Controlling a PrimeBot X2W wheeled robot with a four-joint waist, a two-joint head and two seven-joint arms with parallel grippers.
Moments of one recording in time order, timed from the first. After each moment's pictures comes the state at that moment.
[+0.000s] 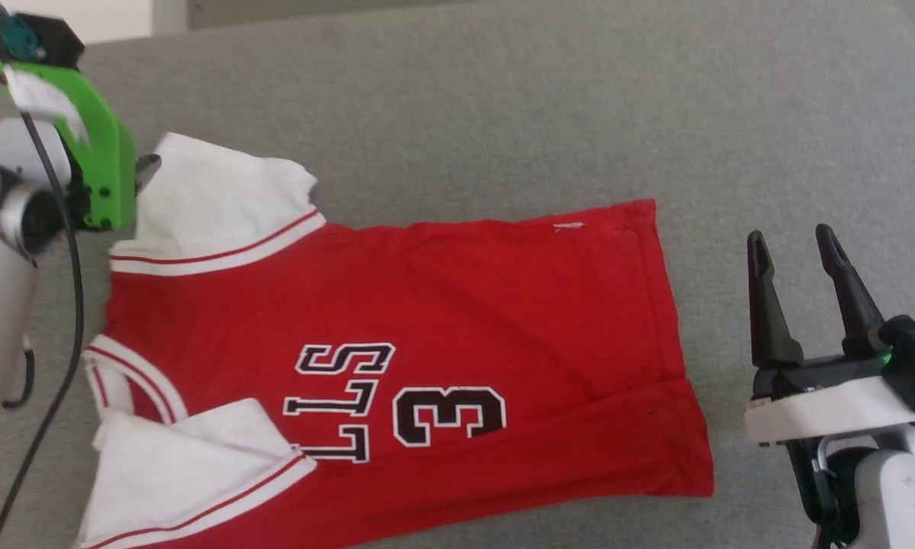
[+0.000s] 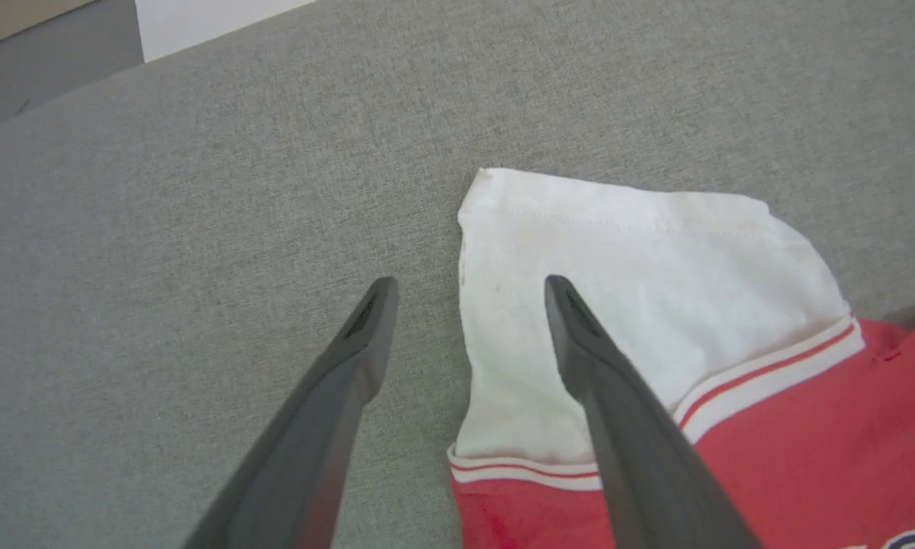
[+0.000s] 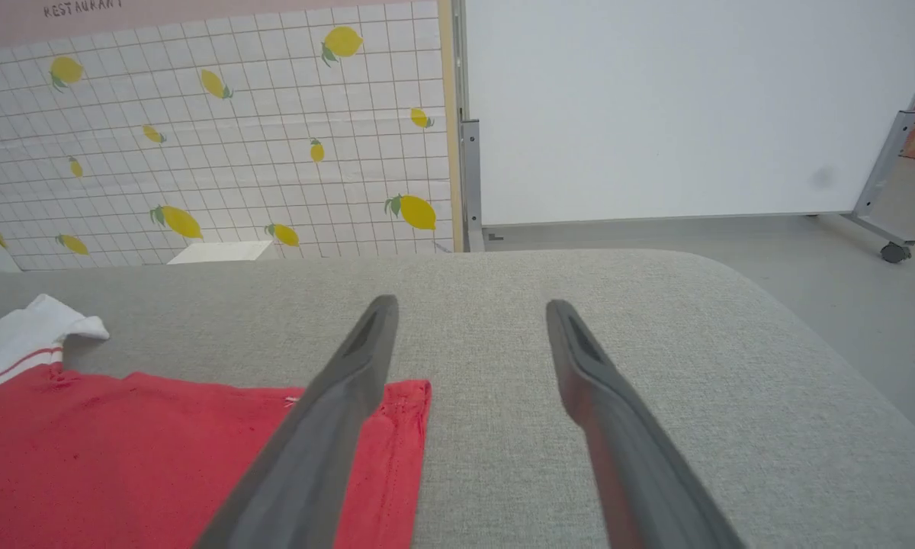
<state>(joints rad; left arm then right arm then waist) -0.97 0.59 -0.49 0.62 -0.67 -0.12 0.74 -0.10 -0.05 -0.05 -0.08 0.14 0.13 -0.15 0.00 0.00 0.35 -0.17</state>
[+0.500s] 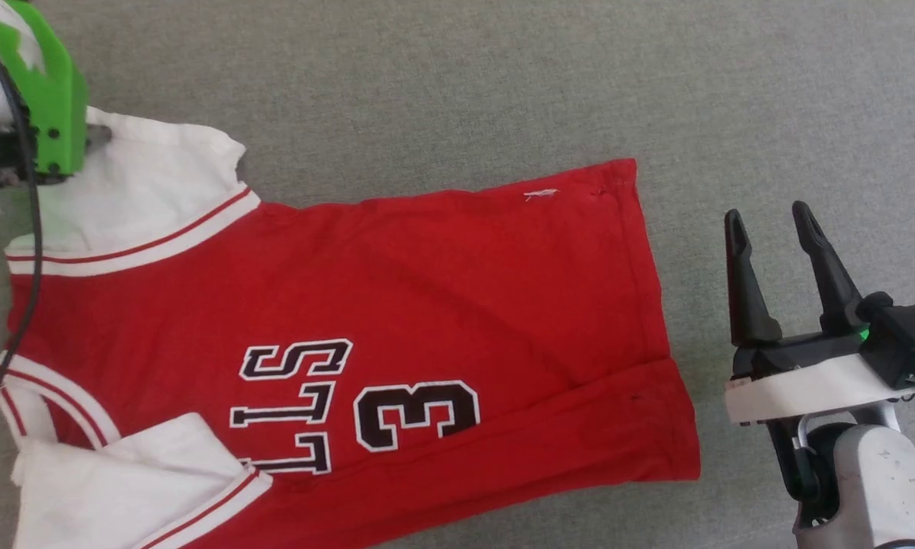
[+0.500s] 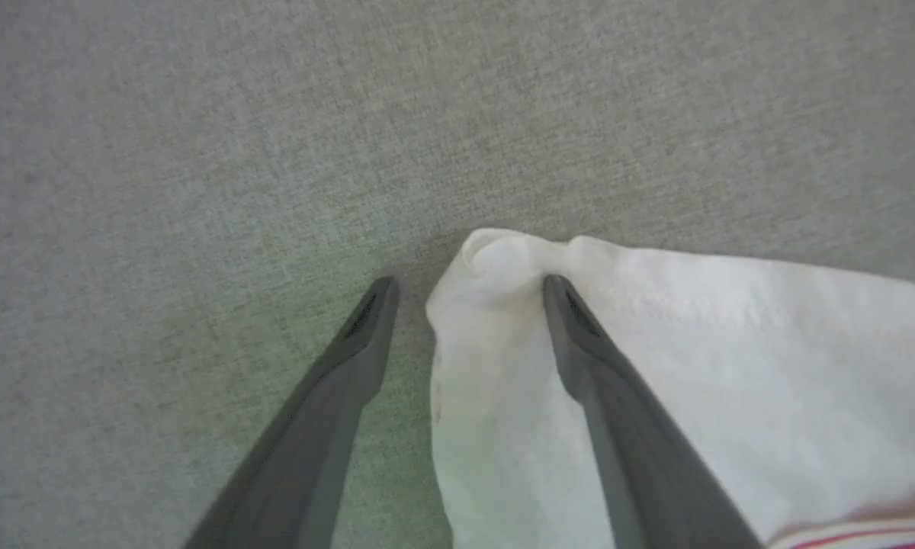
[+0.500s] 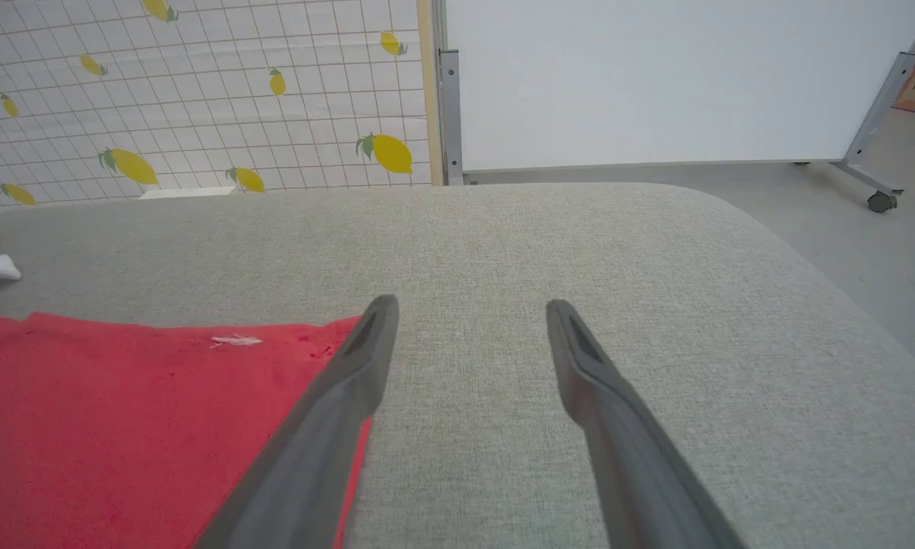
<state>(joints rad) -1.15 0.60 -0.54 0.76 -0.66 -0.12 0.91 -0.17 -0.05 -0.02 -0.02 0.14 0.13 -0.18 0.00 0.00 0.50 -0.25</state>
